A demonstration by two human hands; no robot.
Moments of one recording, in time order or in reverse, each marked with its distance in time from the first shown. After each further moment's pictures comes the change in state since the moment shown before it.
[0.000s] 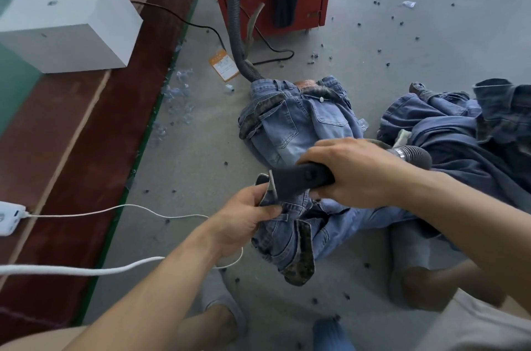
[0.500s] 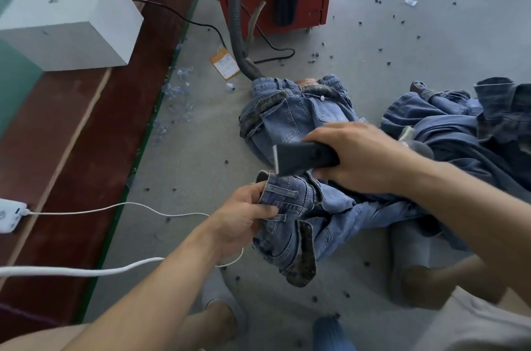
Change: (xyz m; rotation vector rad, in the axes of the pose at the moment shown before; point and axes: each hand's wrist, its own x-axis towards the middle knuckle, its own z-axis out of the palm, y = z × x) left_hand -0.002 -0.004 -0.003 -0.110 -0.004 0.008; right_hand 0.003 0.006 -0.011 0.024 0.091 0.055
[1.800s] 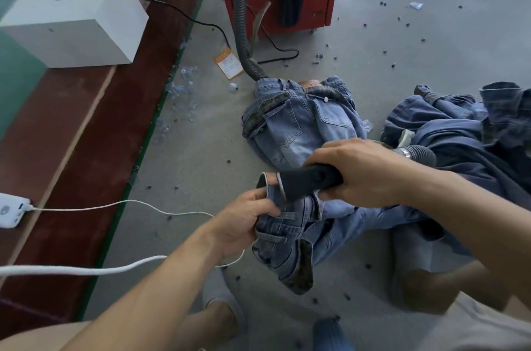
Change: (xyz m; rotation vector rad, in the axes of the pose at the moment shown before) left_hand -0.001 0.004 0.001 -0.009 0.061 -0.167; right_hand -0.004 -0.005 0.005 -0.020 -0.168 -0.037
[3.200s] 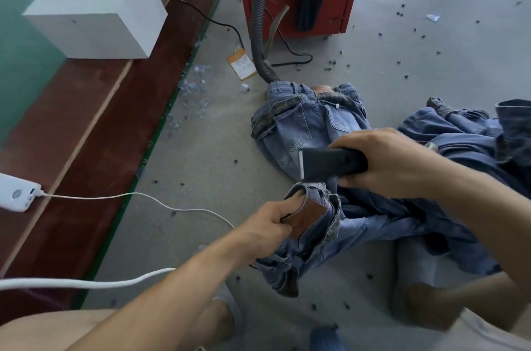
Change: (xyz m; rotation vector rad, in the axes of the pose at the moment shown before) left_hand 0.003 -0.018 0.015 0.612 0.037 0.242; right_hand 0.001 0.018 -0.020 0.060 0.067 0.059
